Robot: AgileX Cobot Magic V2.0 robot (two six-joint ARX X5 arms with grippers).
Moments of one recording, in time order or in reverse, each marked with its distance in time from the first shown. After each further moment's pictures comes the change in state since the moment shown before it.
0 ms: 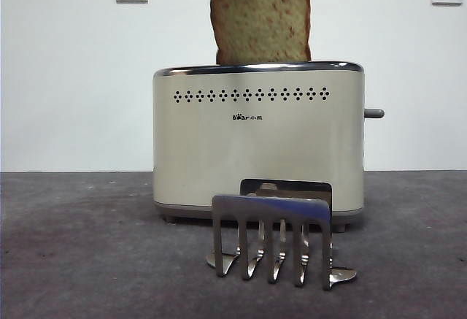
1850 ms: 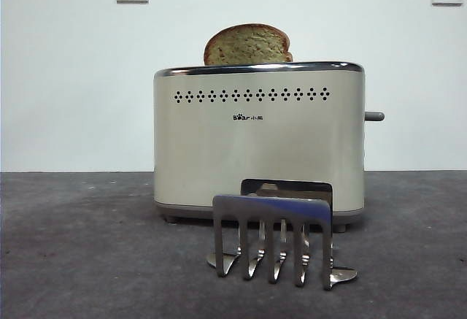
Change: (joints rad) left arm 0.000 -0.091 0.002 0.061 -0.044 -0.237; right arm 0.000 0.077 0.003 0.450 -0.001 0.185
